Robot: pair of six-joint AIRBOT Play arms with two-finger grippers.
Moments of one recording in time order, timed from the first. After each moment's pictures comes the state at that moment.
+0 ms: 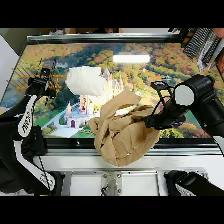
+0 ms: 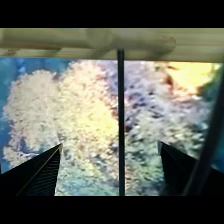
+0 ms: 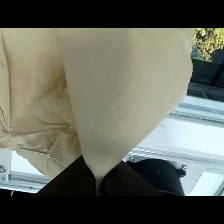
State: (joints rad) left arm 0.10 -1.91 1.54 2.08 -0.87 -1.69; right arm 0.48 -1.11 1.31 -1.50 1.78 1.90
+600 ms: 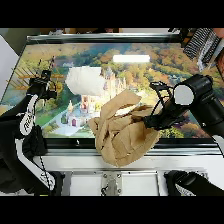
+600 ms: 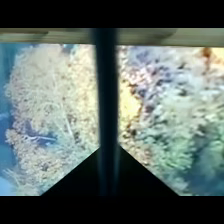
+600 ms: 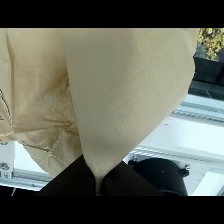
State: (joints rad) left arm 0.10 -1.93 1.55 2.07 -0.92 -1.69; right arm 0.48 -1.11 1.31 -1.48 1.78 1.90
